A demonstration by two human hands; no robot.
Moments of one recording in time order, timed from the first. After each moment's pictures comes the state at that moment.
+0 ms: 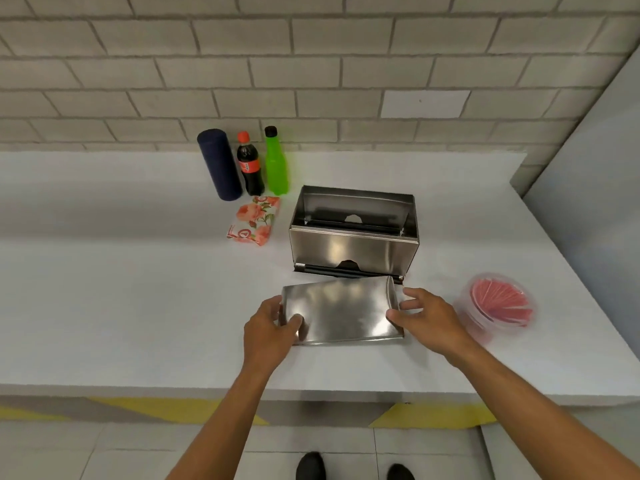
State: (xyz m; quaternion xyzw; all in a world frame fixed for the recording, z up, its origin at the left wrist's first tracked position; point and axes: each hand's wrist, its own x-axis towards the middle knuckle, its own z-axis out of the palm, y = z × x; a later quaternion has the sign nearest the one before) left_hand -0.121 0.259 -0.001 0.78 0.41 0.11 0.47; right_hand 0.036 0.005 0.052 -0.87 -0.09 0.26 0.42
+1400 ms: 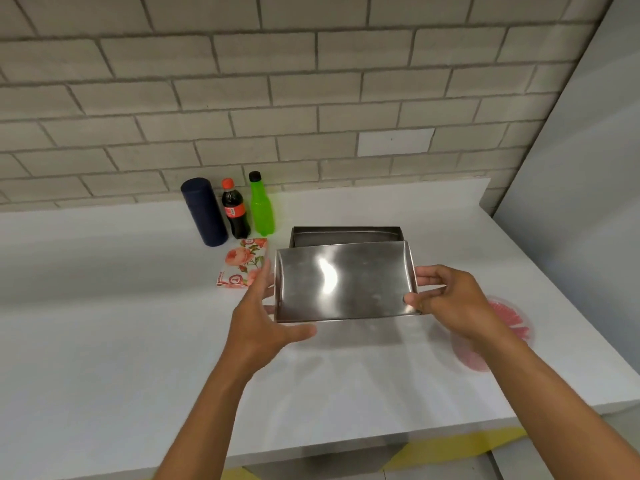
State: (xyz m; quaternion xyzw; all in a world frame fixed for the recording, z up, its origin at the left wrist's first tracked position) left_hand -0.093 0.309 0.112 0.79 0.18 0.12 0.56; right_hand 0.056 0.023 0.137 -0.81 -0.06 0.14 0.56
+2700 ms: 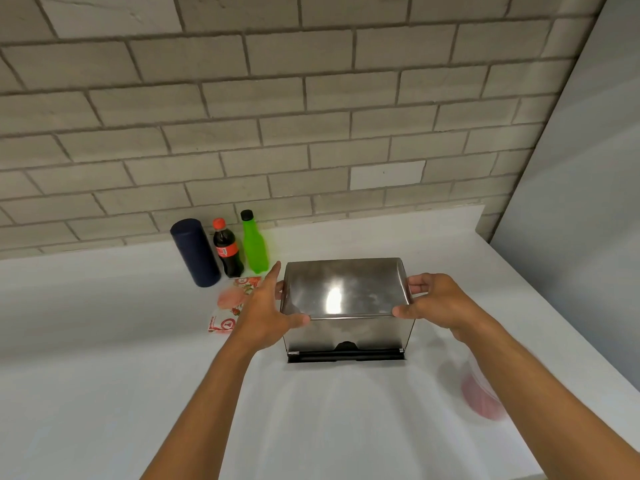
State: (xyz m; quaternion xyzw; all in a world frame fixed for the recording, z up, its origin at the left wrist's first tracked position) left_hand 0.024 0.358 0.106 0.87 0.17 0.07 0.45; right_hand 0.139 0.050 0.145 -0.84 -0.04 0.20 0.50
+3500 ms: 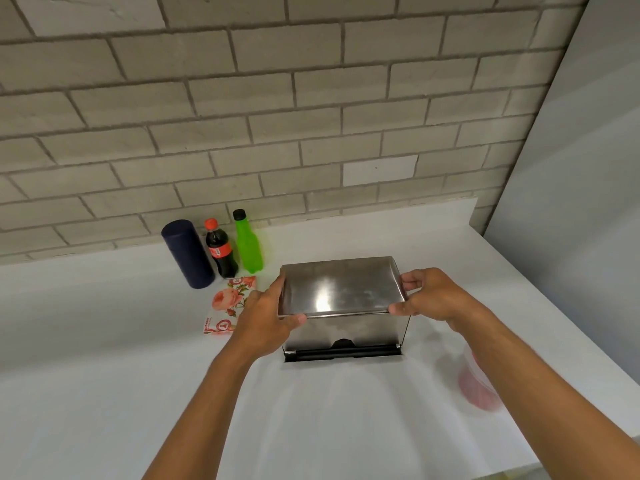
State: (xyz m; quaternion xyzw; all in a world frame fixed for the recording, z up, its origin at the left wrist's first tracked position) left_hand 0.021 0.351 0.102 0.93 0.14 0.04 0.33; right_hand 0.147 0.050 0.144 -0.85 -0.05 0.22 0.47
